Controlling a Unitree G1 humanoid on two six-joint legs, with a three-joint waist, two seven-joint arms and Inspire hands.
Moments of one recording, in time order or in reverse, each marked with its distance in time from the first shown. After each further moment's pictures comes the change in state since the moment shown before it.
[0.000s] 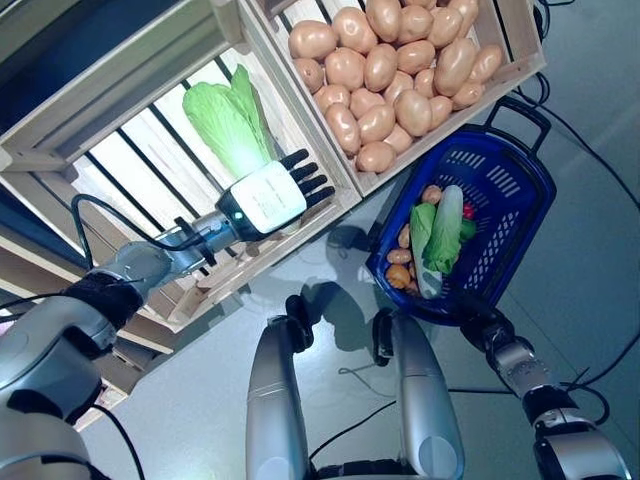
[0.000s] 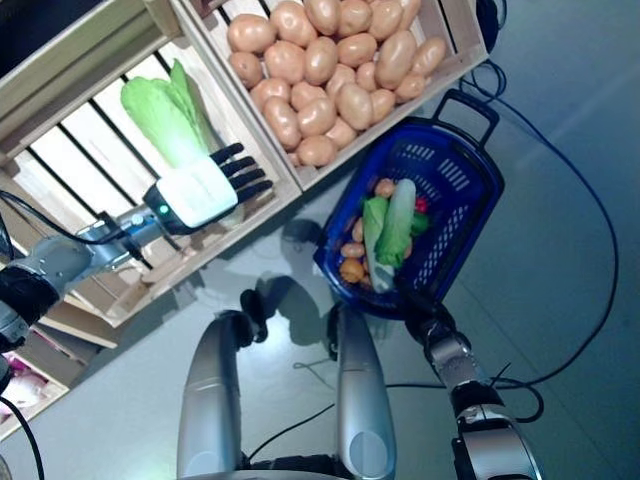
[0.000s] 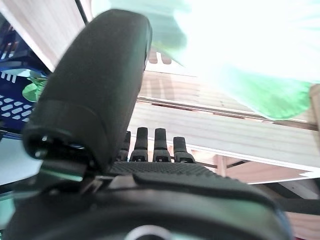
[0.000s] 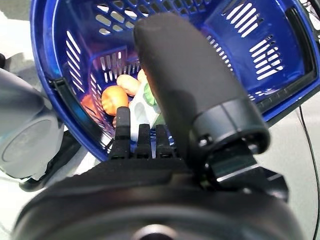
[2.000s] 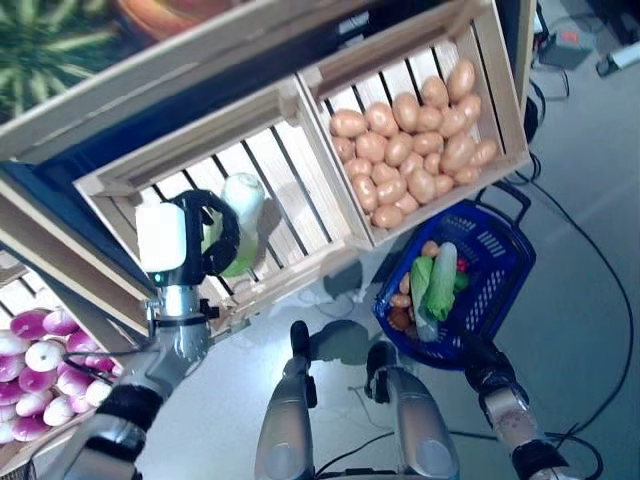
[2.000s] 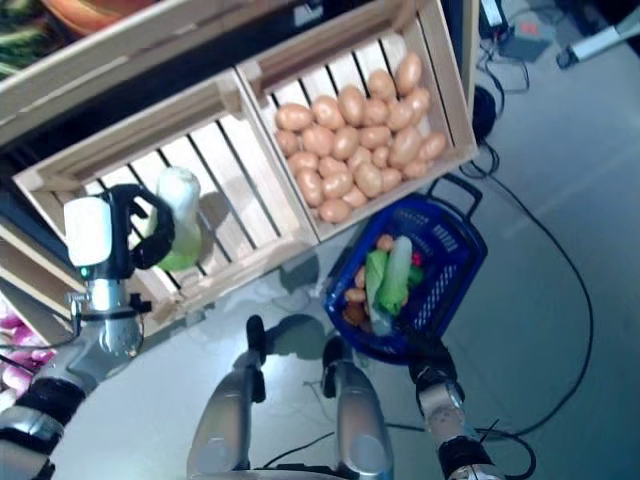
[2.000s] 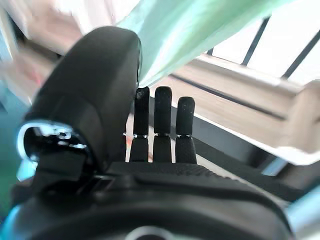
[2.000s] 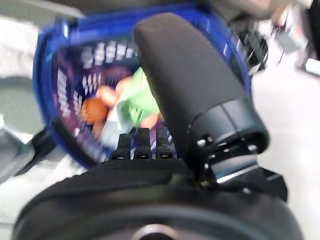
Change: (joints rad) left arm 0.783 -0.370 0.776 -0.225 -0.694 -0.129 0.201; right arm 0.317 0.117 0.026 -0.228 -0.087 -0.214 -0.155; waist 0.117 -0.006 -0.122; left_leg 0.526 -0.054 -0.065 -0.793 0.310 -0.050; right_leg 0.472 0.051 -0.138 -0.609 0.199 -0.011
